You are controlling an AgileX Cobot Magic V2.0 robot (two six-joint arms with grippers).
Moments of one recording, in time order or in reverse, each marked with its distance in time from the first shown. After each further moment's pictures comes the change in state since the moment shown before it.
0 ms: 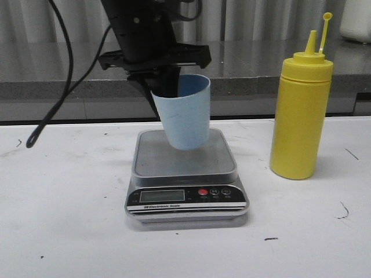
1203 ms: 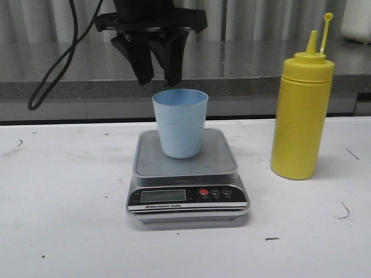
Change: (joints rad) left arm 0.000 -0.038 -0.169 0.089 0.177 0.011; right arm 0.000 0.000 0.000 0.000 0.012 0.000
